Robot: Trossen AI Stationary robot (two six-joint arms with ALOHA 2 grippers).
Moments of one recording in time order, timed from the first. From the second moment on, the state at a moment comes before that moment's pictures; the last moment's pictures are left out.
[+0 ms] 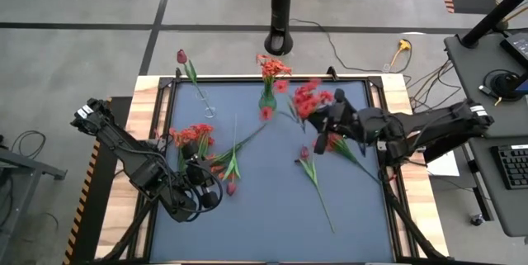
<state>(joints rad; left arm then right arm) -0.72 1.34 1.21 -0.88 -0.99 -0.73 0.13 1.06 0.89 0.13 0.55 0.00</state>
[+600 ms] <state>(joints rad) -0.72 1.34 1.21 -0.86 -1.03 -0.72 -0.19 0.82 0.73 0.28 0.83 -0.10</state>
